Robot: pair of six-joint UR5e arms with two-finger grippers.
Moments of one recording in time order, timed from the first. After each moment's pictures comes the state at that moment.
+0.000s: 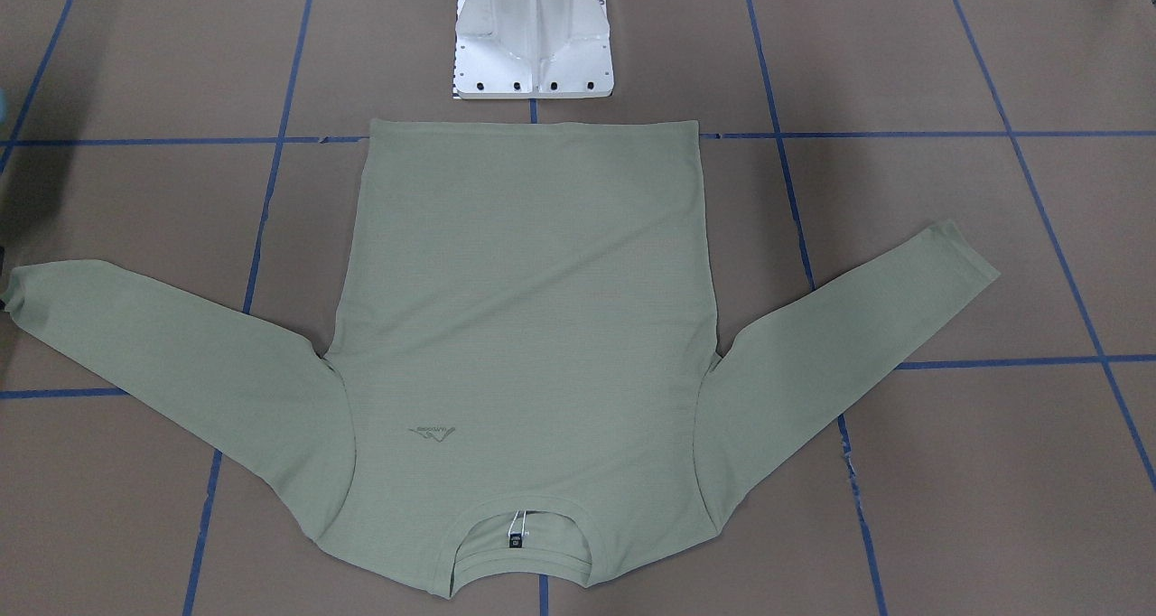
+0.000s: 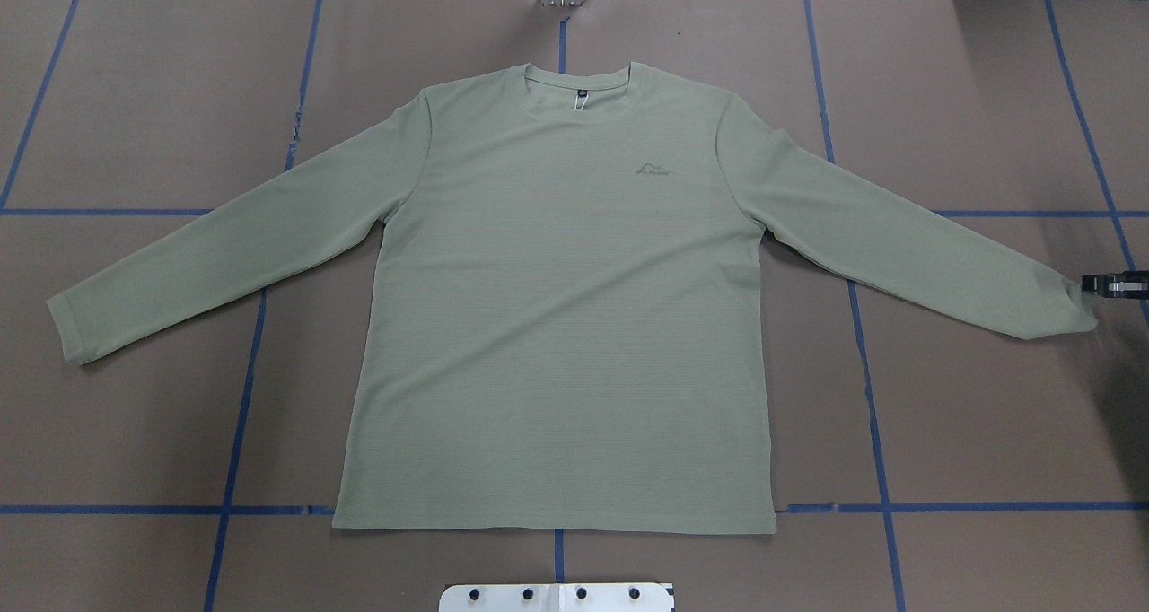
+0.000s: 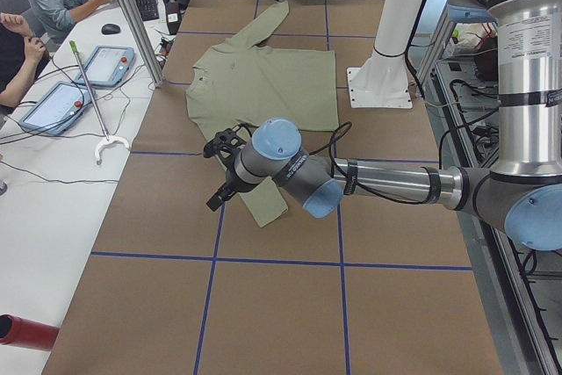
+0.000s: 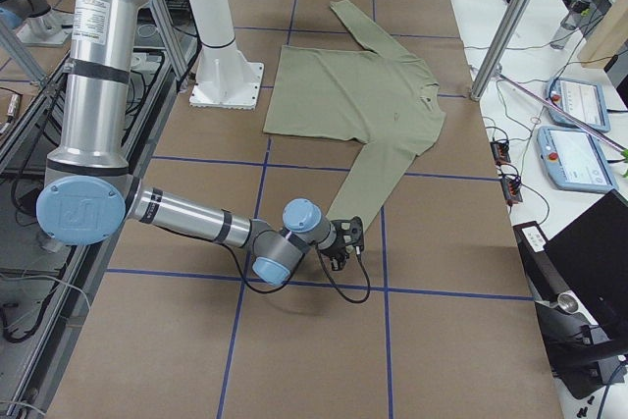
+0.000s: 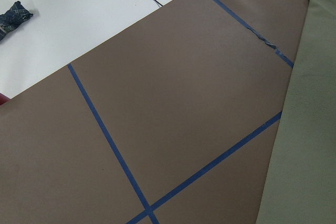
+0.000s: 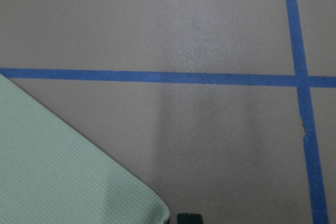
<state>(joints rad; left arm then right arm) -1.56 -1.44 -1.78 -2.23 -2.36 0.08 1.07 -1.73 1.34 -0.30 2.01 0.84</state>
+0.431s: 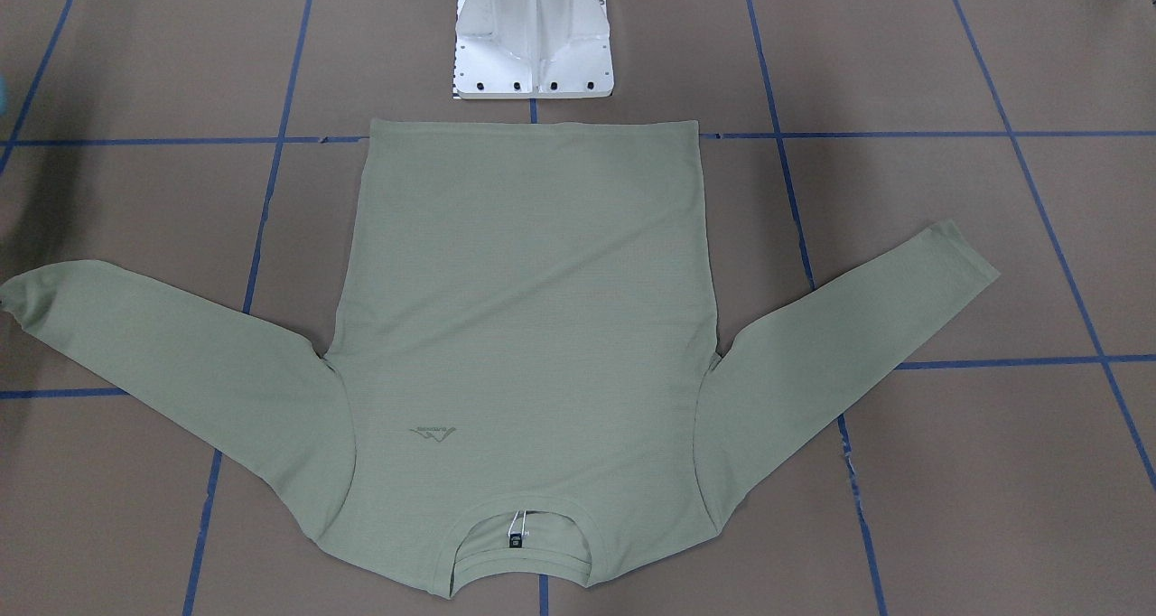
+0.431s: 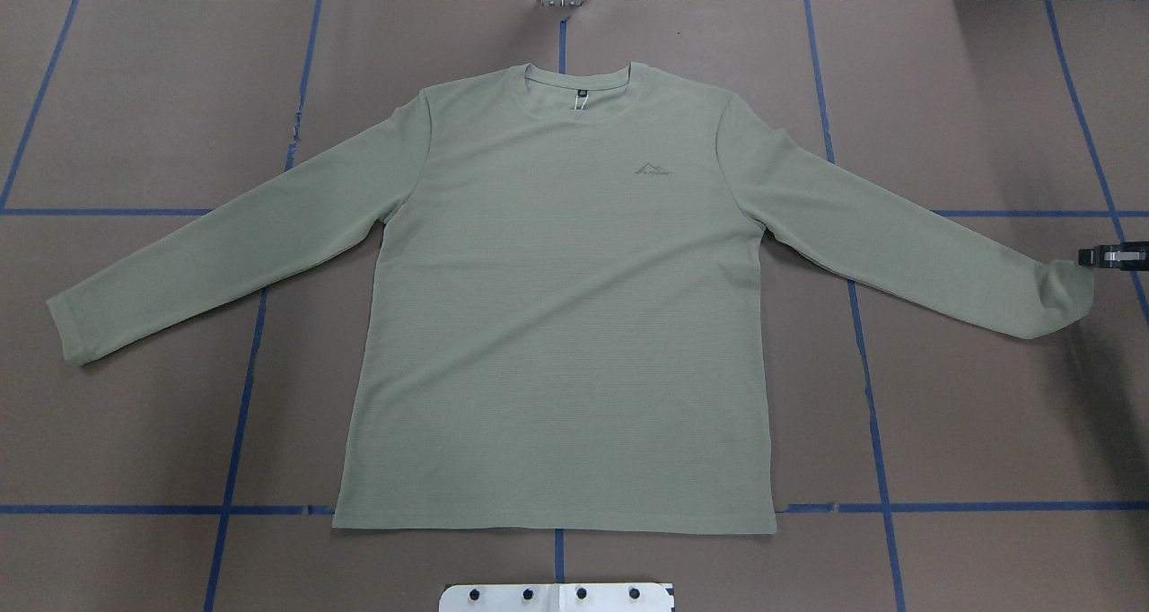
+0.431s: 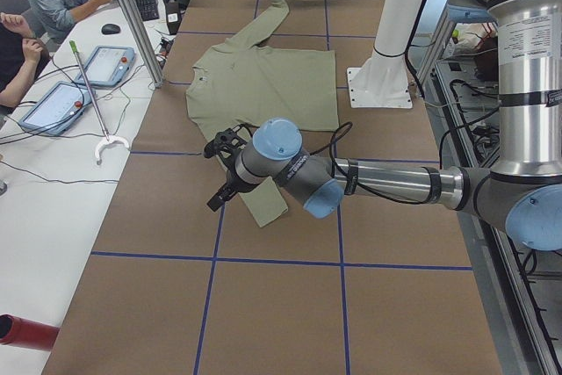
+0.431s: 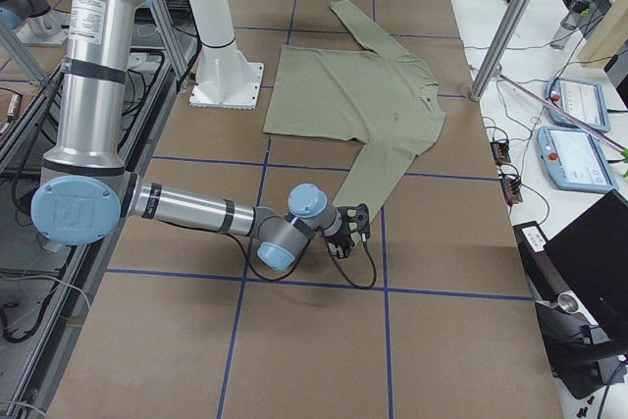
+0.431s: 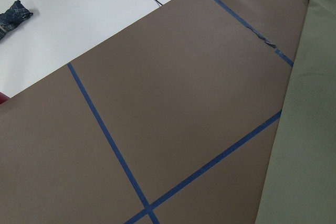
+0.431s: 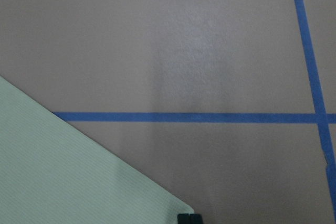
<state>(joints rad) -1.56 -1.44 -1.78 -2.23 -2.36 0.08 1.11 -1.74 1.57 -0.57 2.04 0.84</state>
